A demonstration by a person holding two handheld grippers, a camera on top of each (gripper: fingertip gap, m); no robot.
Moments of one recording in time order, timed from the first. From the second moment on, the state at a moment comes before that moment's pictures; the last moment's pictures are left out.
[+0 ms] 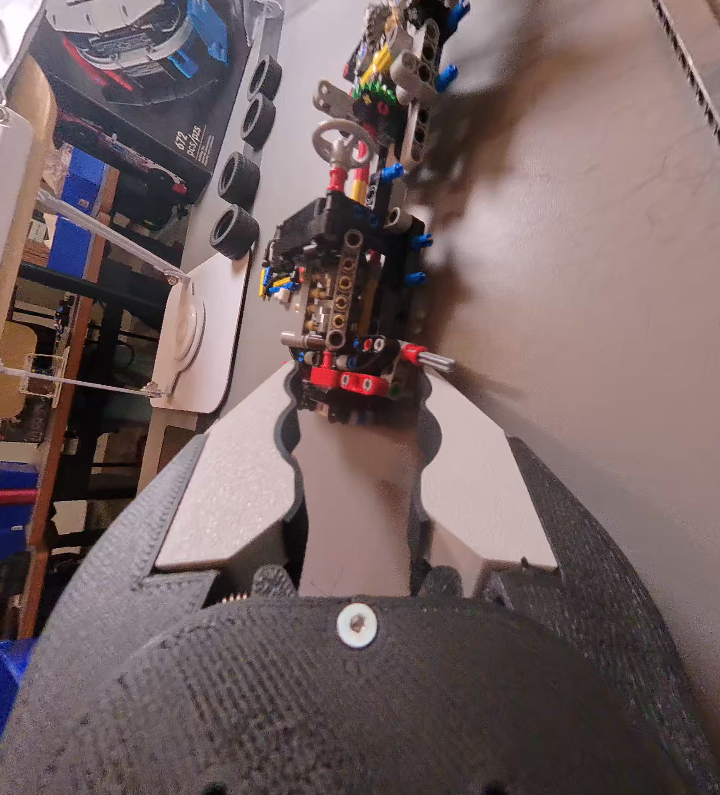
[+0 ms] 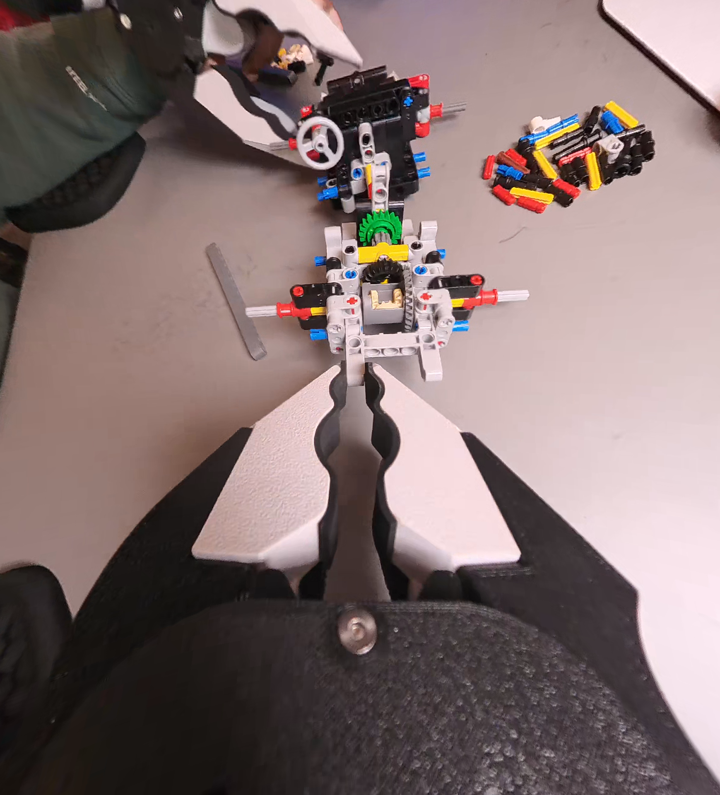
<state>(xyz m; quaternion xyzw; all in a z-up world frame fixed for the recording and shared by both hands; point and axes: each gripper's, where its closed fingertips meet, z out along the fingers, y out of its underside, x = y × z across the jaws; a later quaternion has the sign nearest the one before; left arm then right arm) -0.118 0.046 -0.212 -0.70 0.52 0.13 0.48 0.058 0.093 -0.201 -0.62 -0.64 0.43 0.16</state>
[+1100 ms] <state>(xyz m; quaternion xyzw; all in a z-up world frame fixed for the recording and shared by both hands) -0.115 0.019 -0.178 -0.74 0.46 -0.03 0.49 -0.002 0.095 -0.192 -0.40 -0.76 0.11 0.50</state>
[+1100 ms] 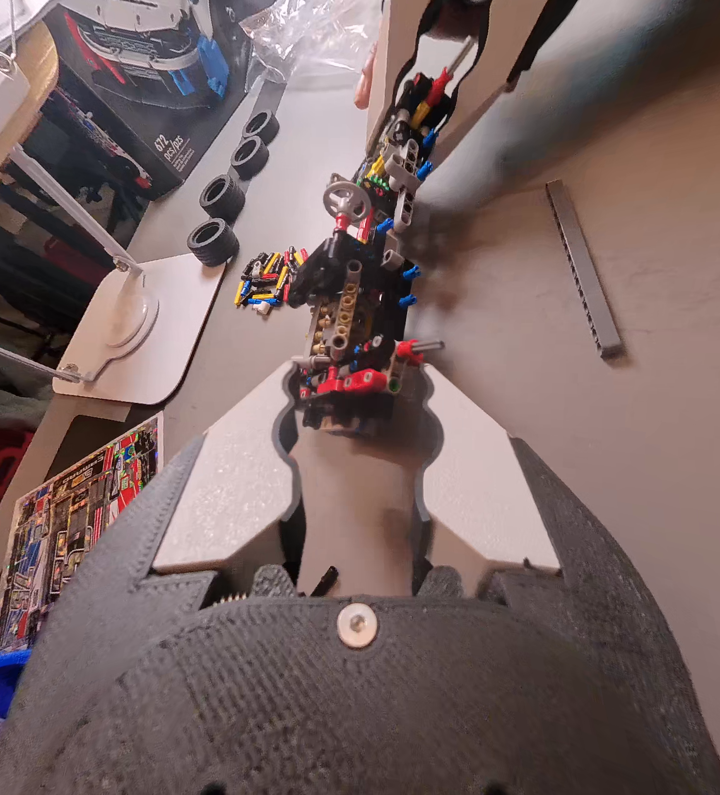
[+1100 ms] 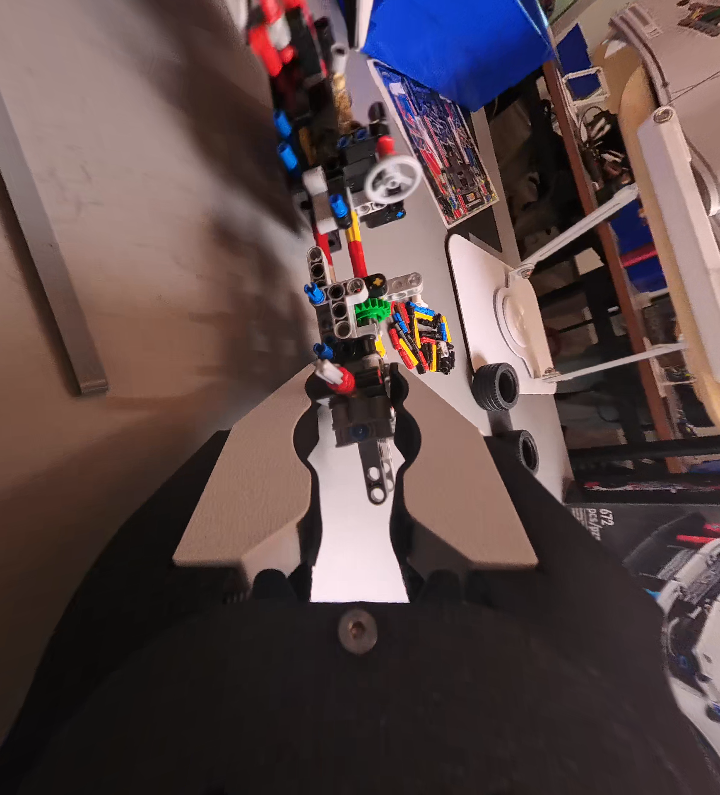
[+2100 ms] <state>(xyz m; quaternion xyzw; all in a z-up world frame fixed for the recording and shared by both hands) -0.117 0.046 -0.187 -0.74 0.43 0.10 0.52 0.017 0.041 -0.143 -0.63 -0.60 0.21 0.46</state>
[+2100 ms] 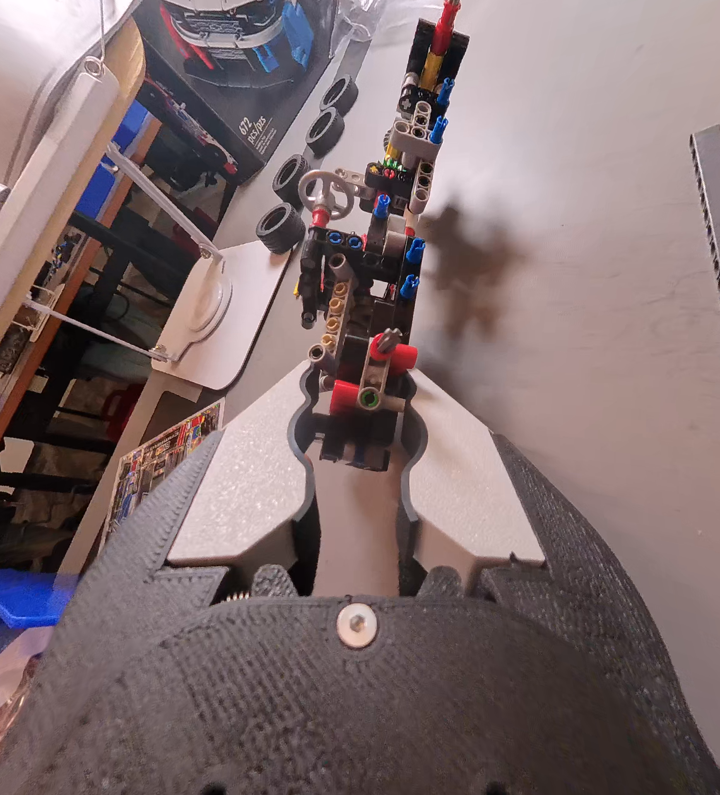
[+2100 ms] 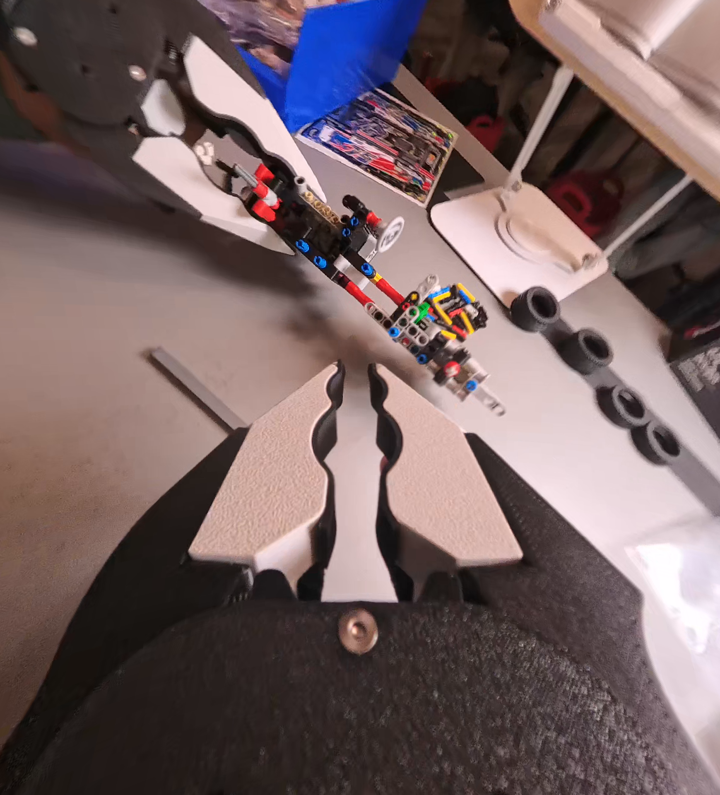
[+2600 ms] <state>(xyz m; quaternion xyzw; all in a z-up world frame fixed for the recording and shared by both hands) -0.113 0.045 -0.182 -0.77 0.38 0.06 0.50 -0.019 0.026 -0.164 -0.67 -0.50 0.26 0.48</state>
